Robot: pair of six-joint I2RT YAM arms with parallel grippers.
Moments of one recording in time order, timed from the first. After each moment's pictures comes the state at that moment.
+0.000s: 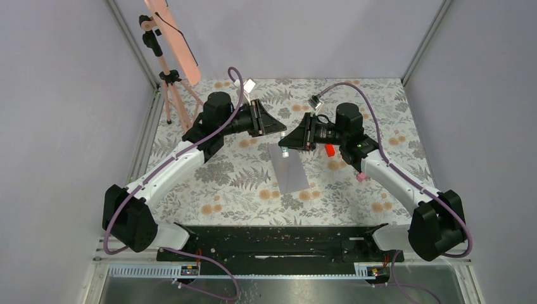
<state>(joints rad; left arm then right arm) -0.53 1.38 1.15 0.02 0.65 -0.81 0.45 1.33 0.95 0.13 -0.85 0.97</state>
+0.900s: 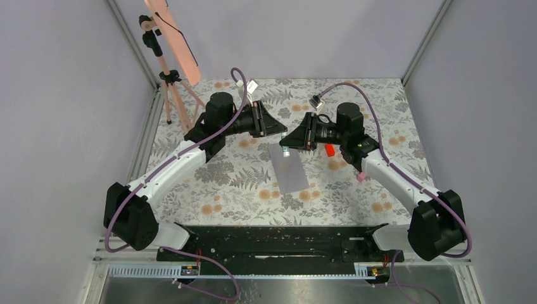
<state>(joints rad) -0.54 1.39 1.15 0.02 0.65 -0.77 0.44 1.33 0.95 0.13 -0.86 0.97</state>
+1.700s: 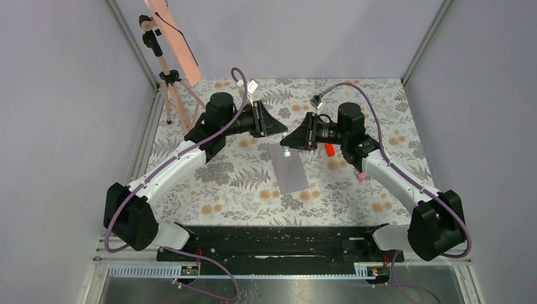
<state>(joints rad) -0.54 1.39 1.15 0.02 0.65 -0.76 0.43 1.33 0.94 0.14 -0.87 0.97</state>
